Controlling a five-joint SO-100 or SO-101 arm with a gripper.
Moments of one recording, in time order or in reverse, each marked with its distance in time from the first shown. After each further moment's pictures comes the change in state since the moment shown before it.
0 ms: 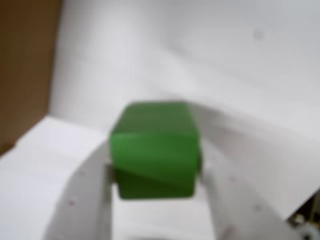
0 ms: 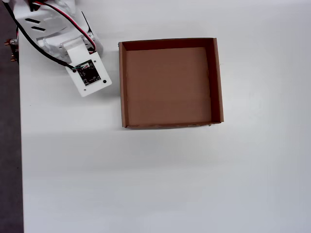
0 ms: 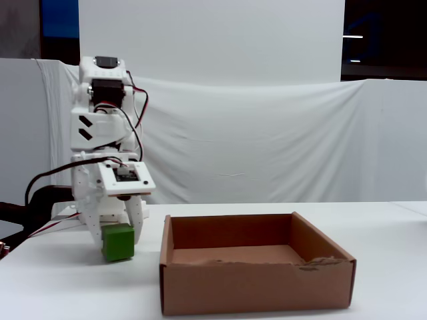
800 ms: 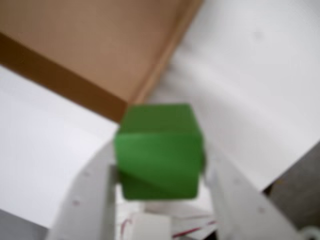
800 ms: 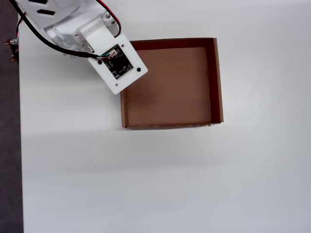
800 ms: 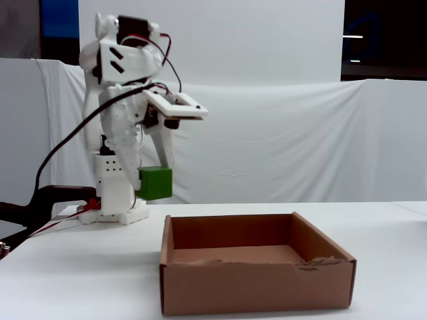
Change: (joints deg) arm -12.7 -8.3 -34.2 25.0 0.5
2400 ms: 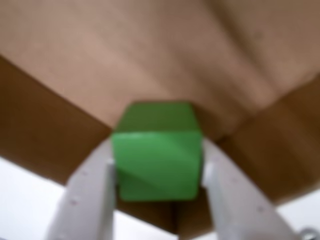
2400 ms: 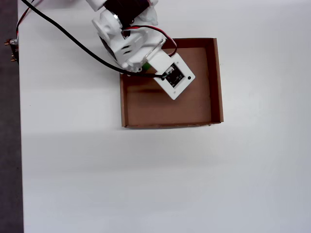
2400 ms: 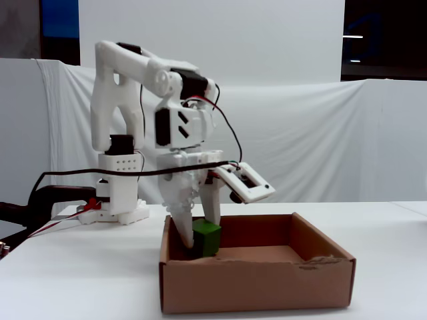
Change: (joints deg) arm -13.8 -26.5 -0.9 -17.7 4.4
